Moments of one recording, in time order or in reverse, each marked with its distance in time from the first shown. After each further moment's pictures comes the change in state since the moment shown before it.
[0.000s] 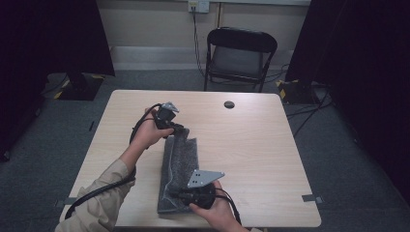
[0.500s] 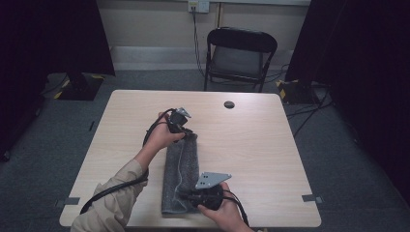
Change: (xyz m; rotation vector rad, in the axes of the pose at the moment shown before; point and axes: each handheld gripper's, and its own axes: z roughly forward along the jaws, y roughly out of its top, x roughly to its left) left arm -0.008 0.001 0.035 0.045 -0.016 0.010; right arm -0.011 -0.020 -0.011 0.064 -0.040 0.025
